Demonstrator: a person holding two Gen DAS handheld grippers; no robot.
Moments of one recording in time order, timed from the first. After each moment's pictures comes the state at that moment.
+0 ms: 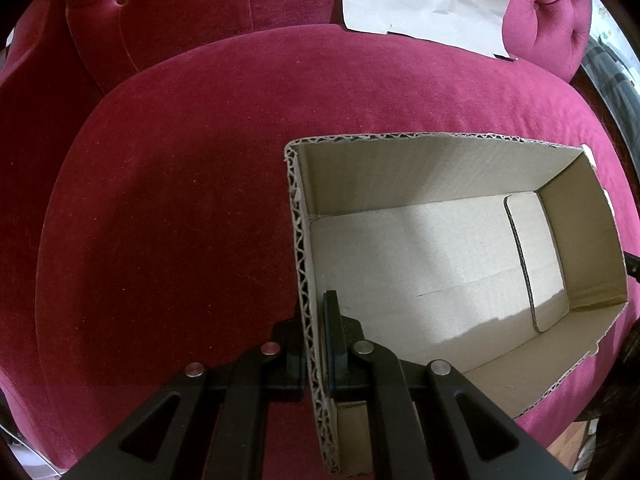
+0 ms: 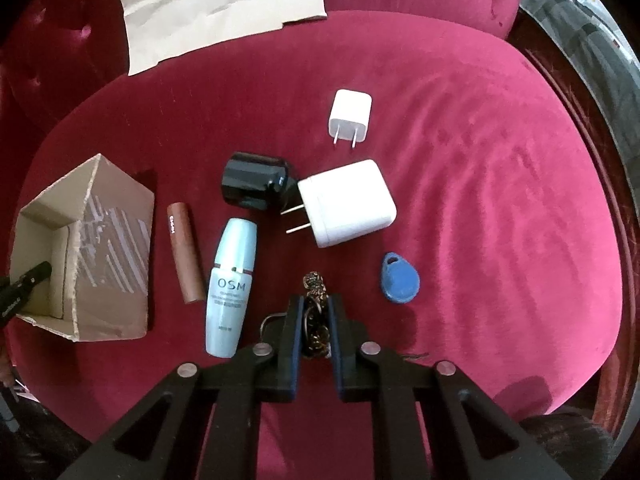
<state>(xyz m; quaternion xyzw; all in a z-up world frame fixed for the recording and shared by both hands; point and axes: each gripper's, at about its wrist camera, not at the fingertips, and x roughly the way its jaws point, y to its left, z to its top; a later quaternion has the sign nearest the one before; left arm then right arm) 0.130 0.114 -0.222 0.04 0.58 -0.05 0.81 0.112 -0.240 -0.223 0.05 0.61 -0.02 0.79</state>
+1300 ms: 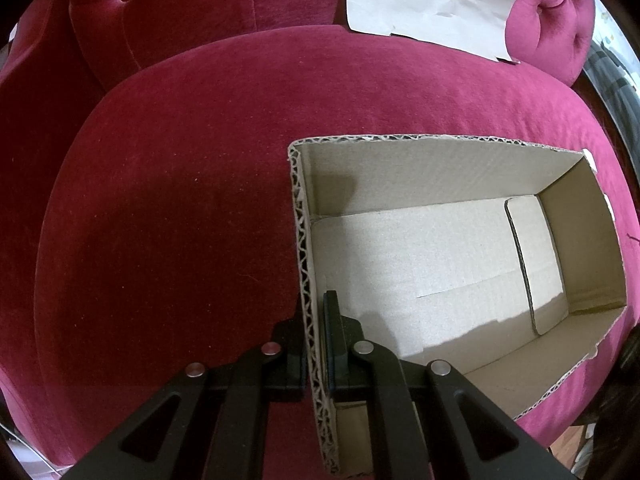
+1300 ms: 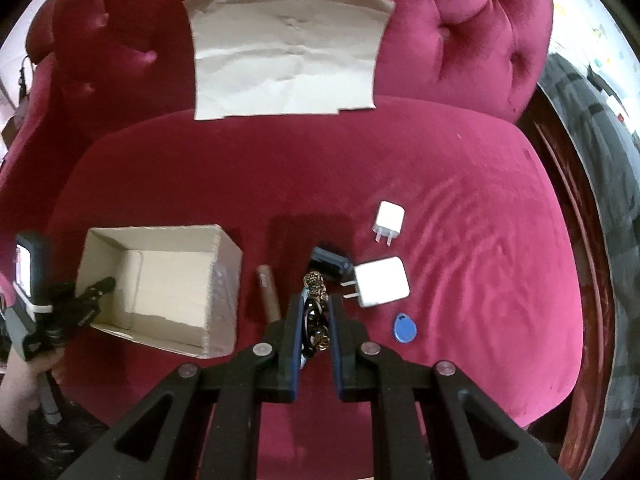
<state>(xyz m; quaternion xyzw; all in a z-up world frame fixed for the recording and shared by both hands) 0.132 0.116 -0.224 0.03 0.58 -0.05 0.82 0.108 -0.189 -0.099 0.01 0.56 0.02 0.83</state>
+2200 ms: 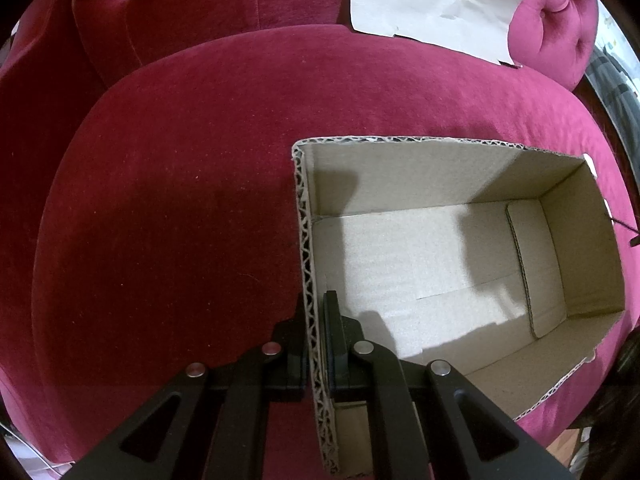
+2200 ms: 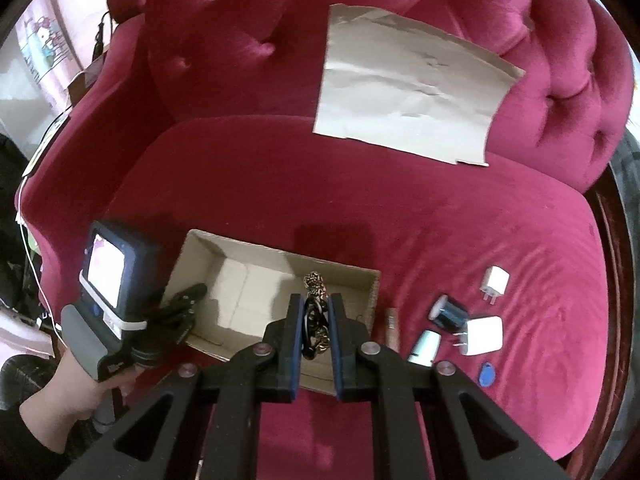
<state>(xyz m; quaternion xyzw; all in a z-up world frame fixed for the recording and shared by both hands) 0.134 0.120 -0.224 0.03 0.58 -0.05 0.82 0.117 -0.074 -0.080 -0.03 0.53 0.15 0.83</state>
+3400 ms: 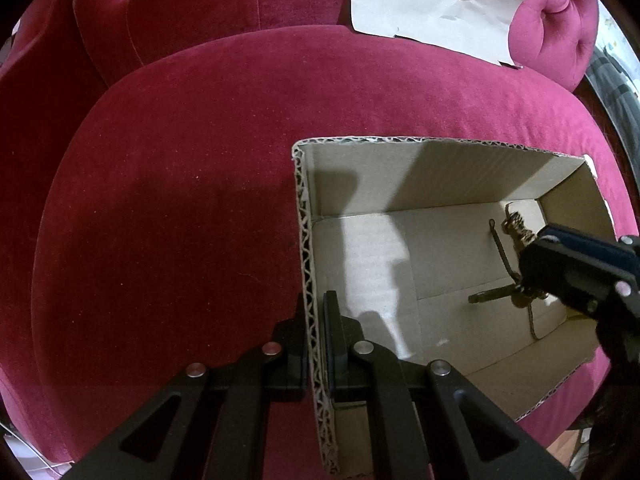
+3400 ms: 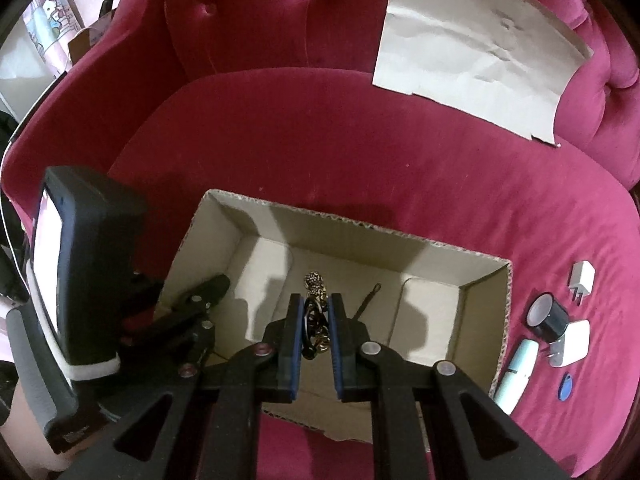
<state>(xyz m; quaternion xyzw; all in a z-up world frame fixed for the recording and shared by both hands) 0.135 0.120 -0.226 0.03 0.58 -0.05 0.82 0.130 -0.010 -0.165 -0.03 0.55 0.17 0.81</state>
